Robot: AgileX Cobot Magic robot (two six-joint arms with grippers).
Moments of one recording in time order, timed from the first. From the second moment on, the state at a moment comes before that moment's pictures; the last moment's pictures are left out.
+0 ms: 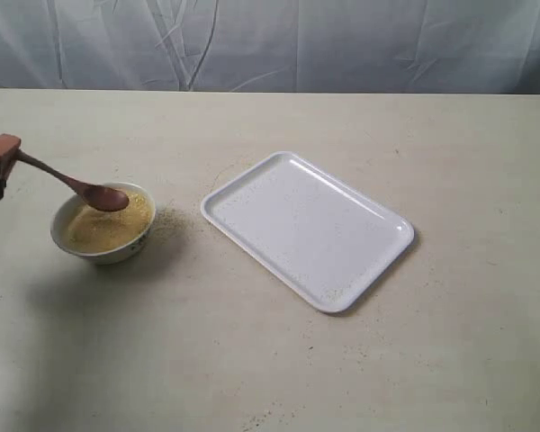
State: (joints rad) left arm 0.12 1.77 -0.35 0.29 -1.20 -1.41; right arm -0.10 0.01 0.00 -0.05 0.36 0.14
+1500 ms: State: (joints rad) left arm 0.20 1.79 -0.53 0.81 -1.21 -0.58; right arm -0.10 0.01 0.00 -0.05 0.36 0.14
